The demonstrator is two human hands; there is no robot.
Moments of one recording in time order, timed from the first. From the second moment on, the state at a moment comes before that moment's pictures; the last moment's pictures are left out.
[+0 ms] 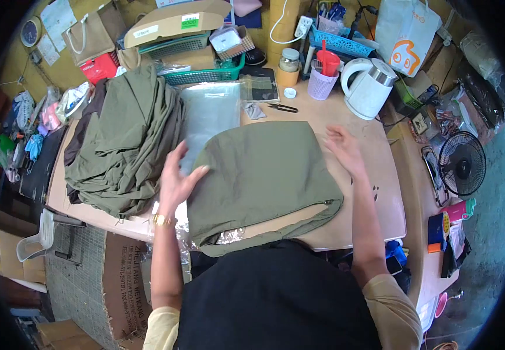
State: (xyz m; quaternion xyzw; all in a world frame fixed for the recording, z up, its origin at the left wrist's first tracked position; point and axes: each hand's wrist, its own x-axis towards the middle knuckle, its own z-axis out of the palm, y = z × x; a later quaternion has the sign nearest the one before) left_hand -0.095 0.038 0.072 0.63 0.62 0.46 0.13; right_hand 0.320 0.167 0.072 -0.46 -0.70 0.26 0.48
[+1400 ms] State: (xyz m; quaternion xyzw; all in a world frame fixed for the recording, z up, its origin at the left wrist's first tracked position) left_hand -0.062 0.048 0.088 0.71 0.55 0.41 -0.16; right_hand 0.345 0.139 0.074 -0.54 -0.67 0.30 0.40
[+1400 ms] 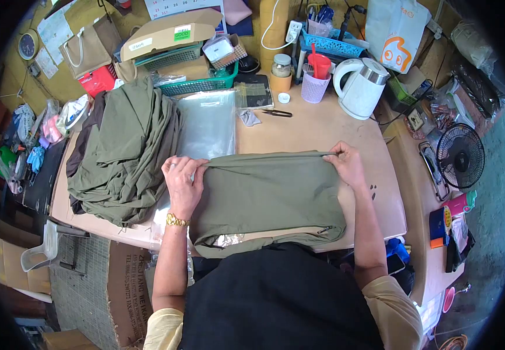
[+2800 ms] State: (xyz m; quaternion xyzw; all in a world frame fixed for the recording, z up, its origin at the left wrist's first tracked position) left_hand -0.057 -0.016 0.119 0.44 0.47 0.57 0.50; right_hand 0.370 0.074 0.104 -0.48 -0.60 0.40 0.51
